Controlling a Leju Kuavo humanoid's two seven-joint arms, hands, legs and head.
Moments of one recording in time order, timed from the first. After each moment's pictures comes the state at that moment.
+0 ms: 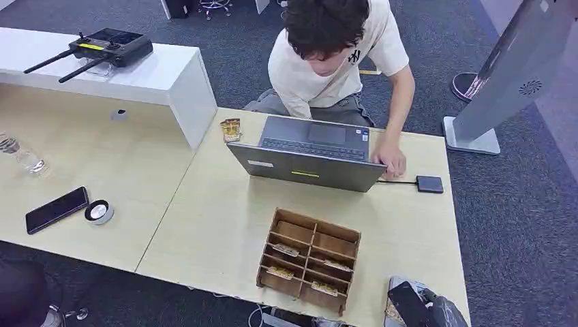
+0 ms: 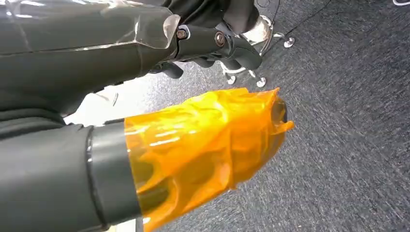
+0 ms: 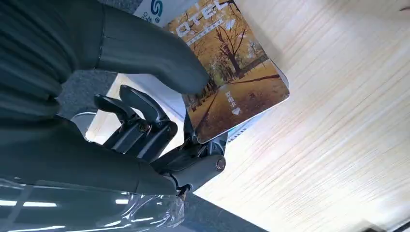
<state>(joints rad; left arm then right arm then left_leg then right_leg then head) 0.46 -0.34 0.33 -1.22 -1.49 -0.08 0.36 0.27 -0.32 0.42 -1.69 0.52 -0.21 0.54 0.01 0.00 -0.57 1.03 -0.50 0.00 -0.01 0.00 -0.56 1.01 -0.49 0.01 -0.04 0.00</state>
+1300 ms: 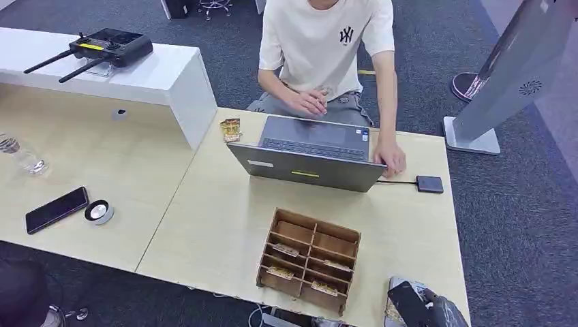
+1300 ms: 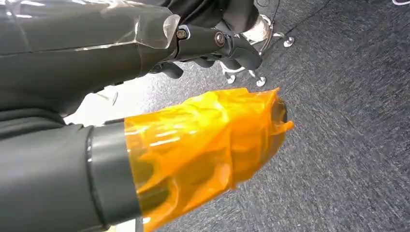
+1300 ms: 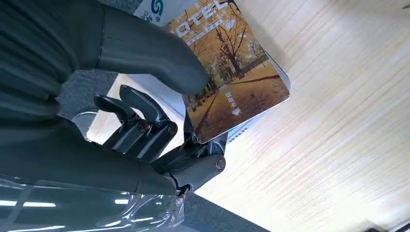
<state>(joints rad) 0.46 -0.34 0.34 -1.22 -1.49 -0.08 0.36 0.27 -0.32 0.42 -1.69 0.52 -0.21 0.55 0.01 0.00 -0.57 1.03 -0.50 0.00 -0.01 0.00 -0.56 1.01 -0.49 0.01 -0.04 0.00</state>
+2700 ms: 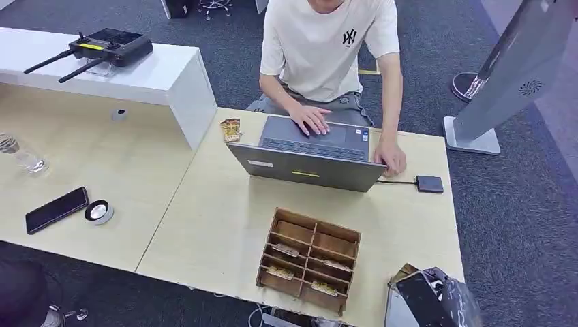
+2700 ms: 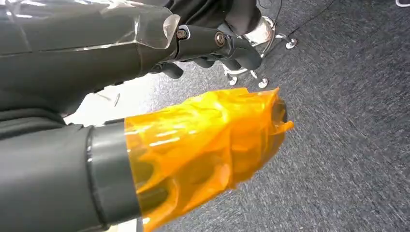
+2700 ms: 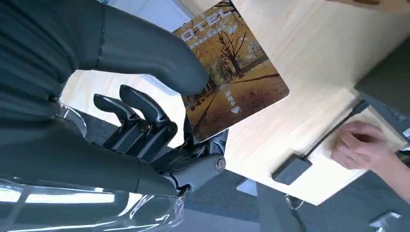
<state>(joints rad) 0.46 -0.34 0.34 -1.23 -1.50 -0.08 0.36 0.27 -0.30 0.40 -1.85 0.59 -0.23 0.49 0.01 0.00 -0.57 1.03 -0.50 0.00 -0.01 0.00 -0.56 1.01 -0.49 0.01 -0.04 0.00</state>
